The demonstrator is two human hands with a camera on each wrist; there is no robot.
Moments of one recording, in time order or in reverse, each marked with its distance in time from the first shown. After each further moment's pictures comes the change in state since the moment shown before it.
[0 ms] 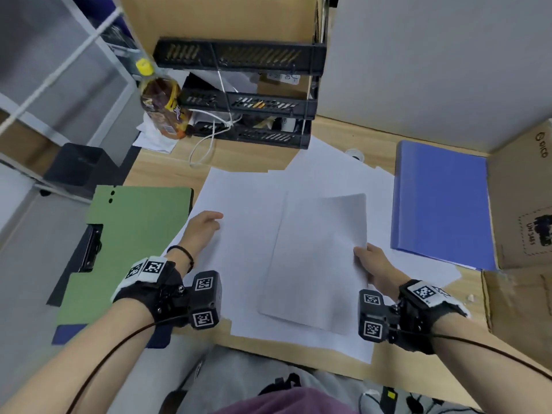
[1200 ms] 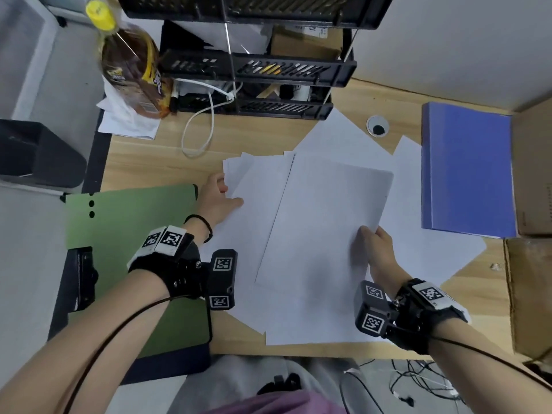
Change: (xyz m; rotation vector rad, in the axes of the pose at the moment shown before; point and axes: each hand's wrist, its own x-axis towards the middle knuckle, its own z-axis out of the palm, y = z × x) left_hand 0.108 0.014 -0.012 0.143 -0.201 0.006; right_hand 0.011 -0.018 0.089 0.304 0.354 0.069
